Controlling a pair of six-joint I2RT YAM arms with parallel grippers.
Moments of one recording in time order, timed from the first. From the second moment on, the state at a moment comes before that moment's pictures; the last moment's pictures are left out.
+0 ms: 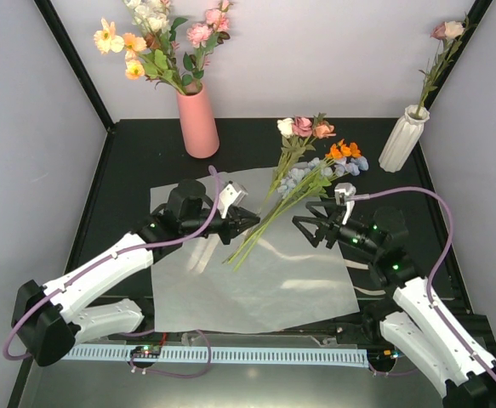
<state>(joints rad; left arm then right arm) -0.71 1.09 0.83 -0.18 0.48 -0.19 0.39 0.68 0.46 0.12 -0.67 0.50</state>
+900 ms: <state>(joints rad) -0.81 1.07 0.82 -0.11 0.64 -0.13 0.51 0.84 0.62 0.34 -0.80 0.73</state>
